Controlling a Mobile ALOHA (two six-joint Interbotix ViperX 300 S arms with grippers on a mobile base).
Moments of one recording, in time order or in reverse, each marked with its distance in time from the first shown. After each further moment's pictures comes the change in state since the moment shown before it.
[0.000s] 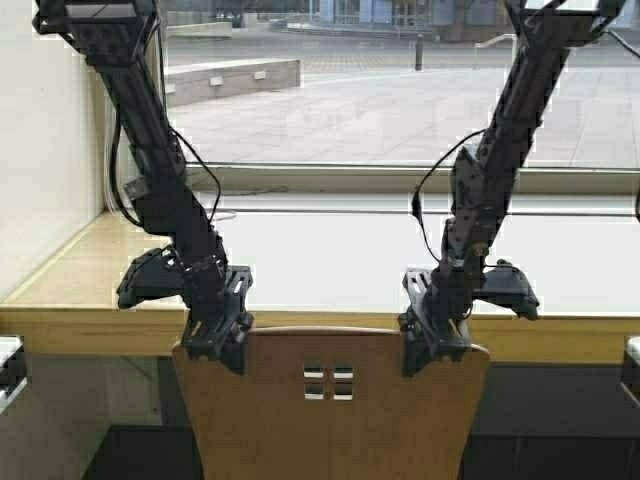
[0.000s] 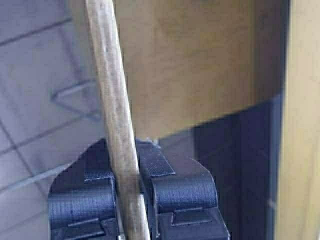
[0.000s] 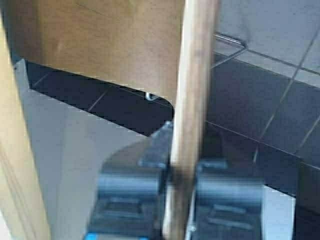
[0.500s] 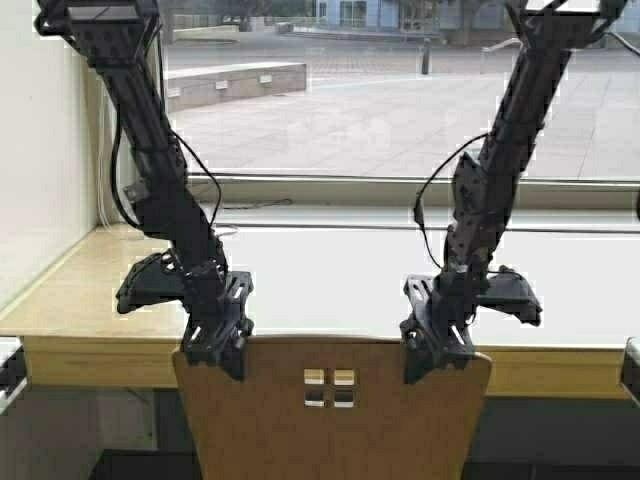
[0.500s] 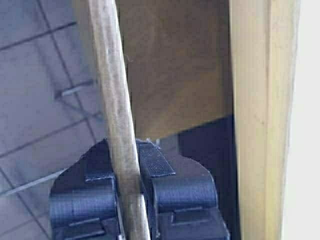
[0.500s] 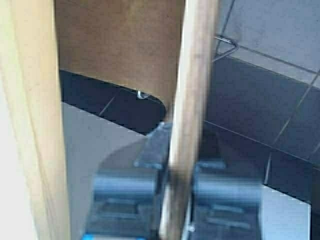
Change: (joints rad) left arm -0.002 0.000 0.015 0.000 0.003 0.000; right arm -0.003 0.000 0.023 -0.028 0.011 0.002
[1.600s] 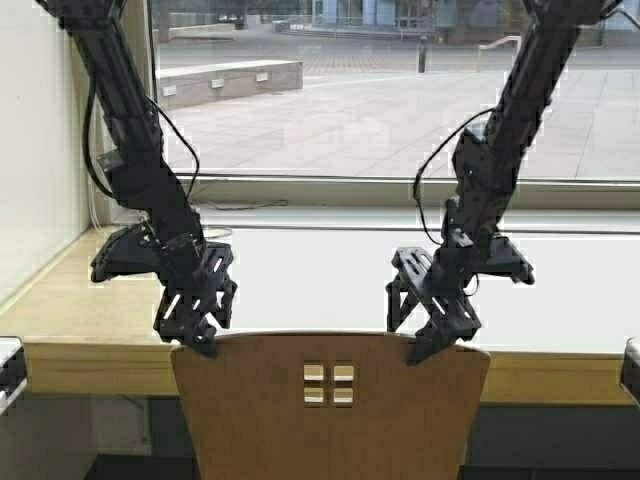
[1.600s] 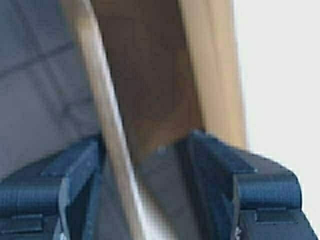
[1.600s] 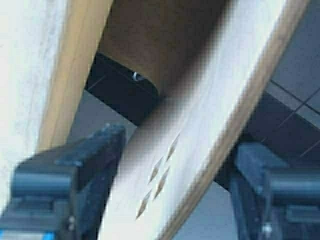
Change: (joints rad) left arm 0.009 -0.169 0.144 0.014 0.000 0.066; right arm -0.011 -0.120 0.034 -0.195 0.051 -0.048
